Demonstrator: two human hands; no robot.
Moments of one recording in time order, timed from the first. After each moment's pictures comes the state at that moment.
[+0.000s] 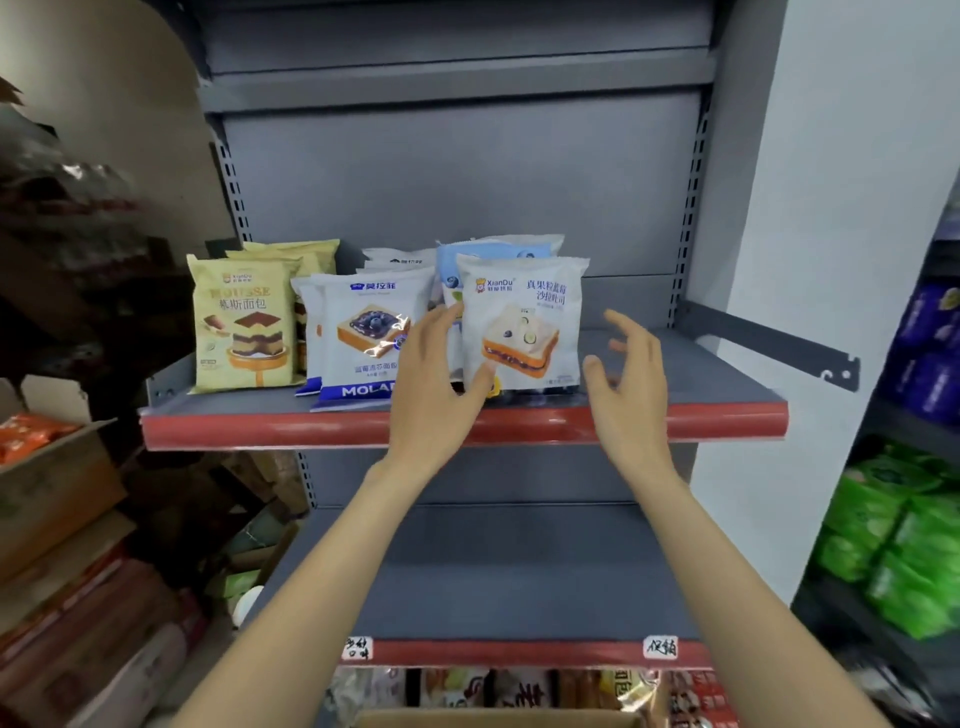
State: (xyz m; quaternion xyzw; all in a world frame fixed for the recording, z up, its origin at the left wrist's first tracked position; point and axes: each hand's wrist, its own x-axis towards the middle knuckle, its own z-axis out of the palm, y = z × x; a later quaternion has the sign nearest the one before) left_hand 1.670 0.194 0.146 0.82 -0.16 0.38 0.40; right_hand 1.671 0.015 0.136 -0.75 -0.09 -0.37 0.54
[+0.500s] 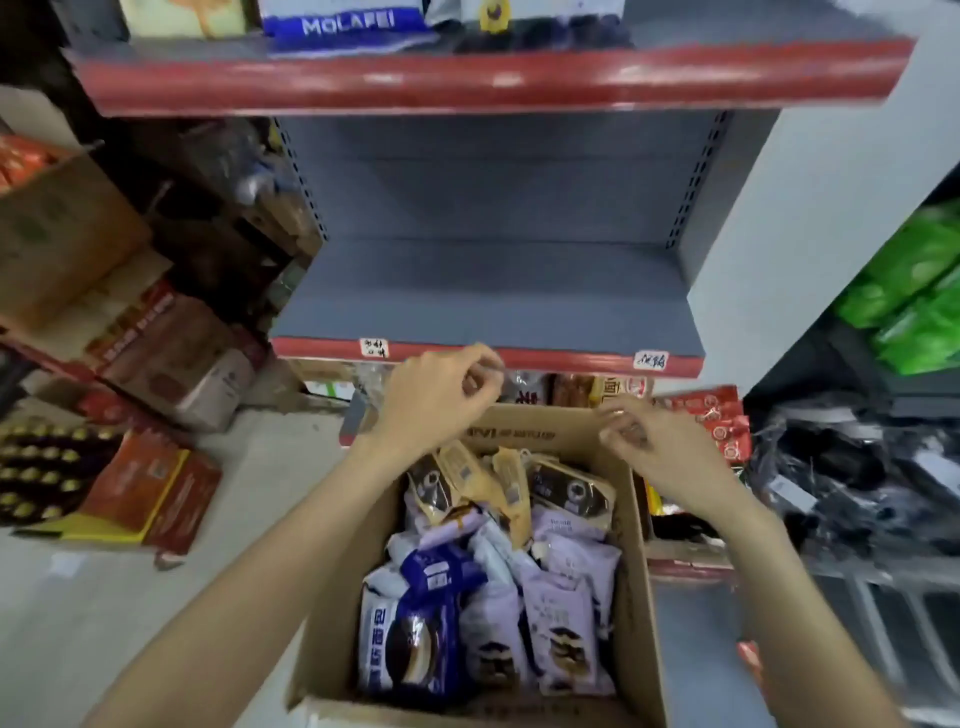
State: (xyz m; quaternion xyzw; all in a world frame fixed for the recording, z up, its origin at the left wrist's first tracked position) left_hand 1.528 0.194 -0.057 0.95 -0.13 0.15 0.22; right_hand 1.507 -0.055 -0.074 -0.95 -0.12 0.07 0.29
